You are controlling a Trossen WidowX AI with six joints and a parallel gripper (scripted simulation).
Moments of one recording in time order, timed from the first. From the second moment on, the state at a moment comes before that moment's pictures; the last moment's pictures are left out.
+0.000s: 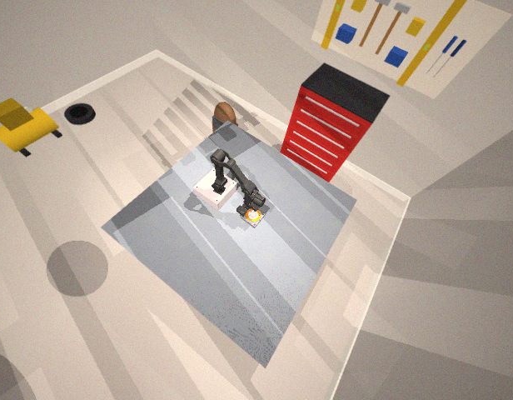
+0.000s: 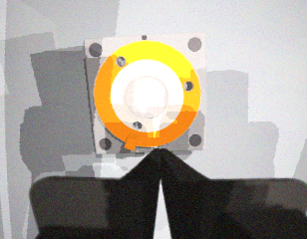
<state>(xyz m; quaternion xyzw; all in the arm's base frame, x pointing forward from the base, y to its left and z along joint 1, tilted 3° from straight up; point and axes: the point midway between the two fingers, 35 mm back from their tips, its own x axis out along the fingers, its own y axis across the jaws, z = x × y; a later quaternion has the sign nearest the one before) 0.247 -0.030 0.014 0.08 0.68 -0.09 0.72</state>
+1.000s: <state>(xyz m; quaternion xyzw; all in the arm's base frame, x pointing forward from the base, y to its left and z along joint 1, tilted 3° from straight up) 0.237 -0.008 -0.037 0.06 0.71 -0.06 0.69</state>
